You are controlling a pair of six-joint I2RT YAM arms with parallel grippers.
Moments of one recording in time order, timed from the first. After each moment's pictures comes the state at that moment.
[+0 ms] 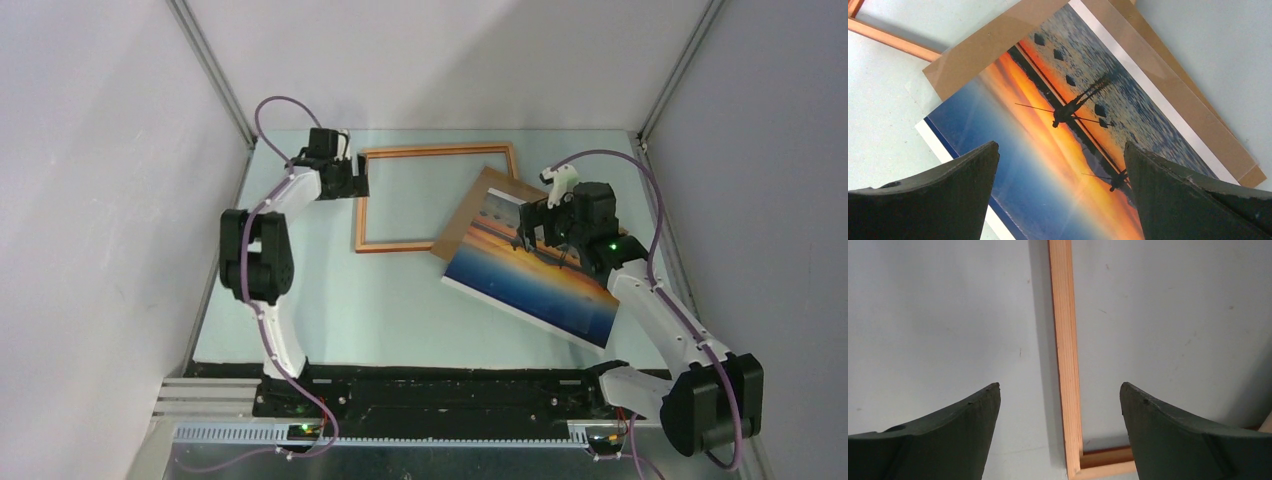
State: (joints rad) left arm -0.12 1.91 1.48 -0.43 0.04 -0.15; right arm 0.28 1.13 0.88 -0.28 -0.13 -0.08
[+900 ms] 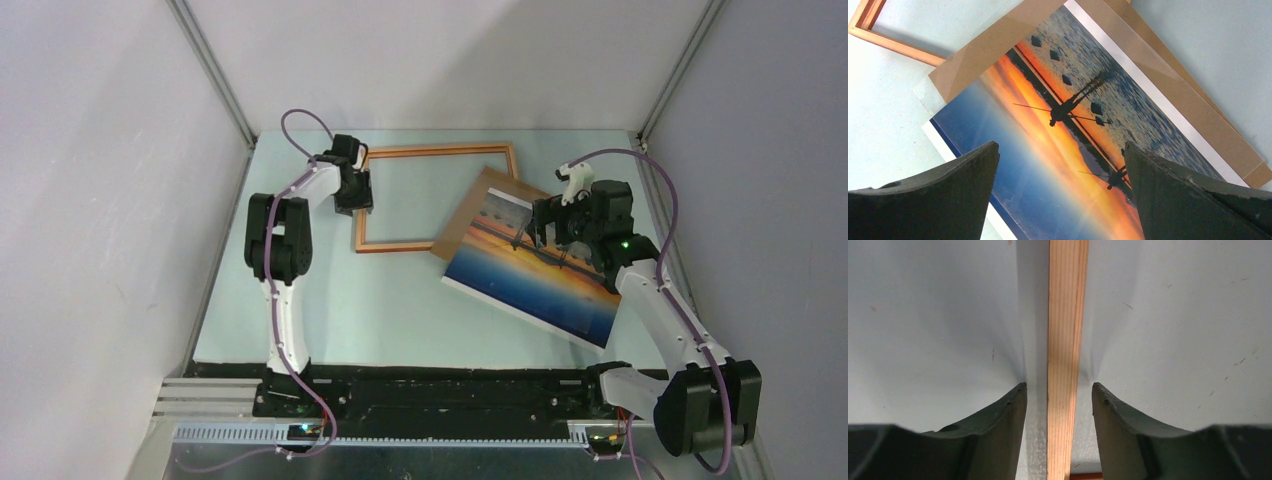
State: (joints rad) left arm -0.17 2.19 1.69 -0.63 -0.02 -0.27; right arm 0.16 1.12 0.88 -0.28 -0.27 -0.08
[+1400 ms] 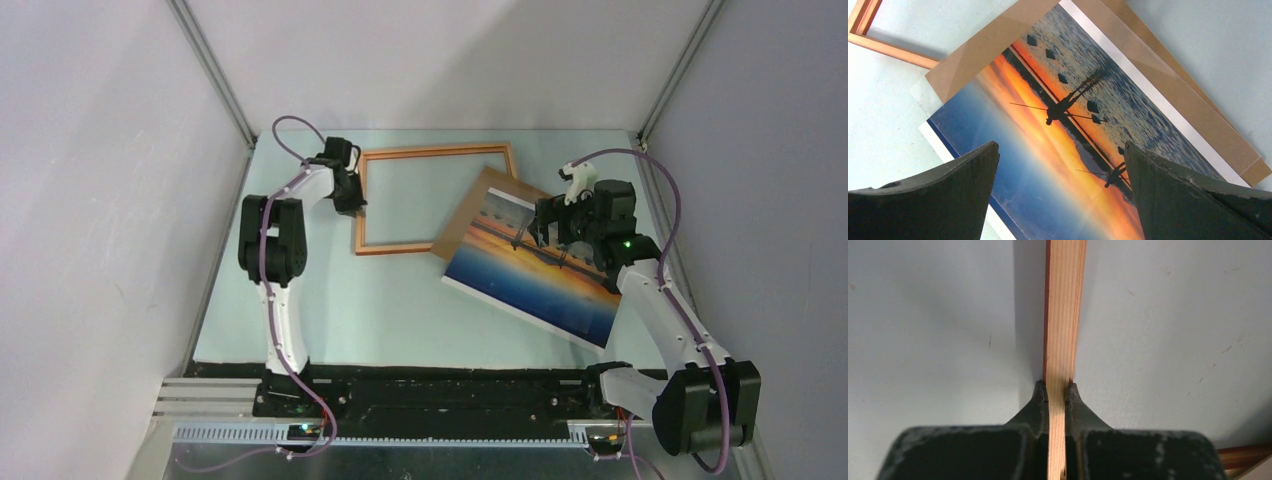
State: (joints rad) left arm -0.14 2.16 1.65 -0.60 0.04 -0.31; right arm 0.14 1.12 0.88 -0.29 -0.28 -0.08
